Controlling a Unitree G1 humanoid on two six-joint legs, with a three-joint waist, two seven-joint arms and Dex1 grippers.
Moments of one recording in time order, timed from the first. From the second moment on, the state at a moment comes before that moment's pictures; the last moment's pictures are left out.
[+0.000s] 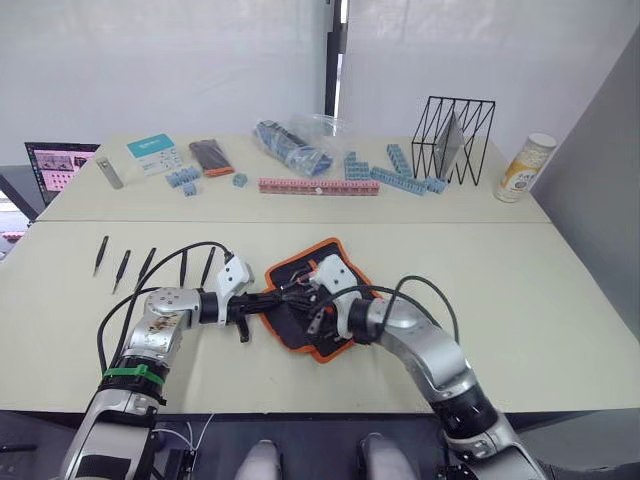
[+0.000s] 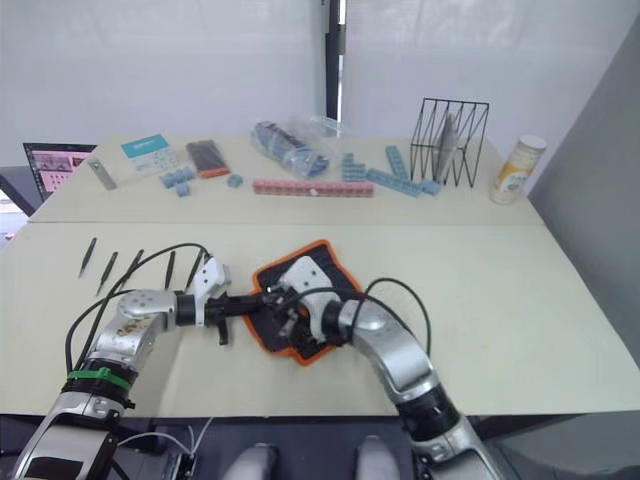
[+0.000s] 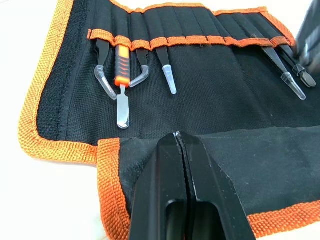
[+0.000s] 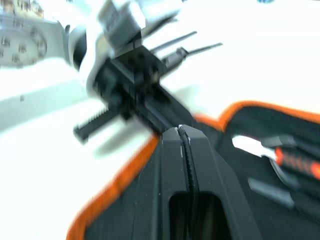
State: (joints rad) left arm -0.52 0.54 -0.10 0.47 -0.21 0.09 -1.18; right arm -0.47 -0.15 0.37 -0.12 0.17 0.59 0.65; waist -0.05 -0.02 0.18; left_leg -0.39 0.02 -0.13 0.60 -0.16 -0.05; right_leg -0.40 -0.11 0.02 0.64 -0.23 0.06
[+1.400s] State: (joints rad) left arm -0.54 0.55 -0.09 0.55 -0.20 0.04 -1.18; right arm -0.29 -0.29 0.41 -0.20 0.21 0.61 0.78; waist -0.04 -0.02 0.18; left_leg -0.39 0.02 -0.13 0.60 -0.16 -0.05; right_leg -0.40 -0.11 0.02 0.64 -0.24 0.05
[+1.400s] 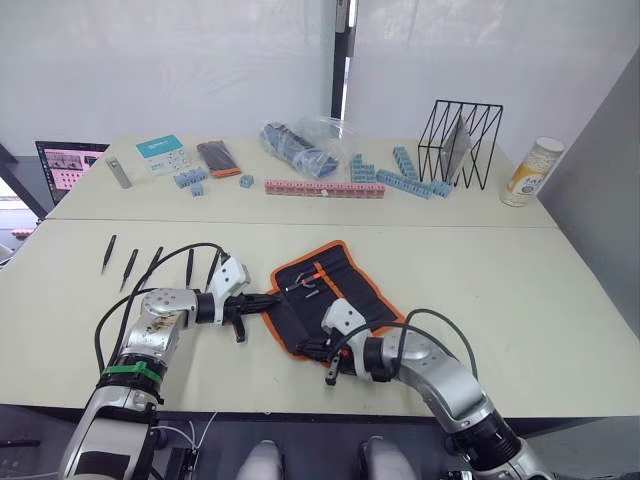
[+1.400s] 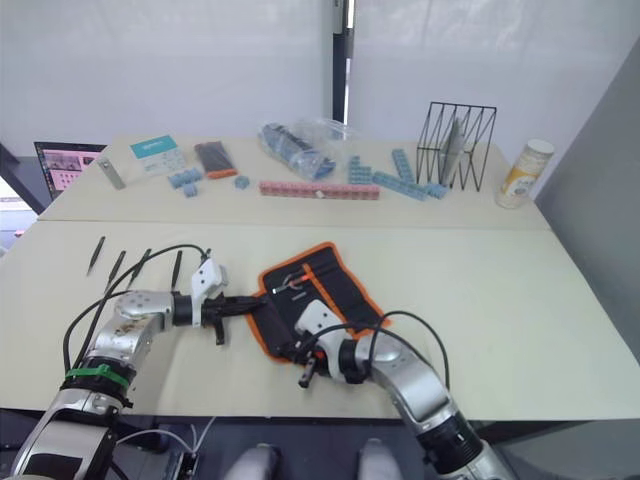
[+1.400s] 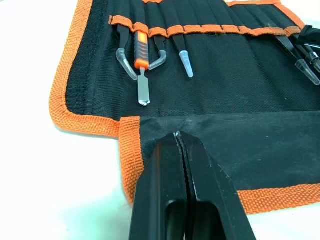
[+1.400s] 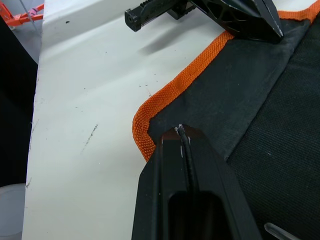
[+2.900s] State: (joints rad) left arm -0.01 0.99 0.74 0.97 -0.43 -0.12 -1.01; right arm 0.27 -0.50 -0.55 -0.27 0.43 0.26 0.66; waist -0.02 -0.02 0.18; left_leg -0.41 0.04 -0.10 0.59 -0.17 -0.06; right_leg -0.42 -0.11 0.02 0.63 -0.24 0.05
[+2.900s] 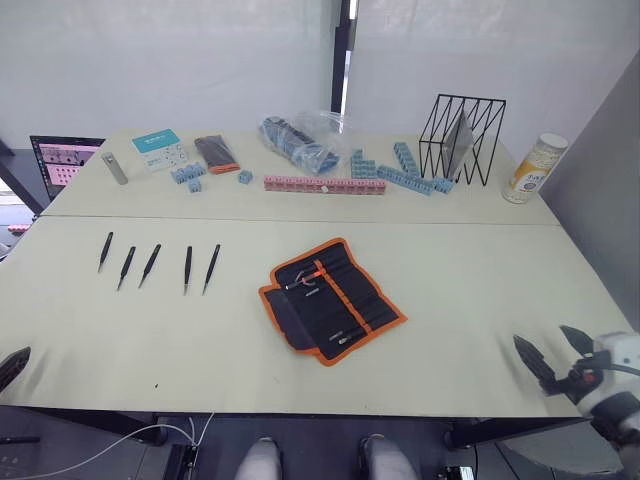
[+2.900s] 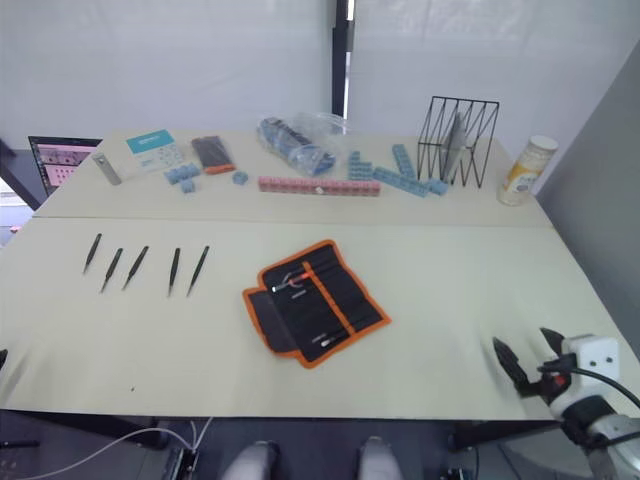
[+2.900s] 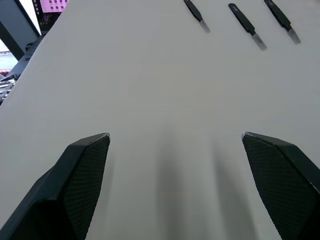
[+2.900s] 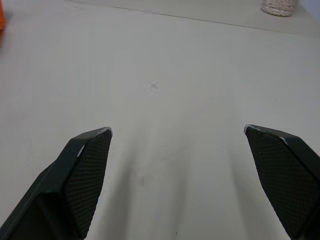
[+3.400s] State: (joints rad) left arm -0.63 0.90 0.49 1.05 -0.32 0.11 -0.66; right arm -0.24 -0.67 -0.11 -0.57 0.71 0.69 0.72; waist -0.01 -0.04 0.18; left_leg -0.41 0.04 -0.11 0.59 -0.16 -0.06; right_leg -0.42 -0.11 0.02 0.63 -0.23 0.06
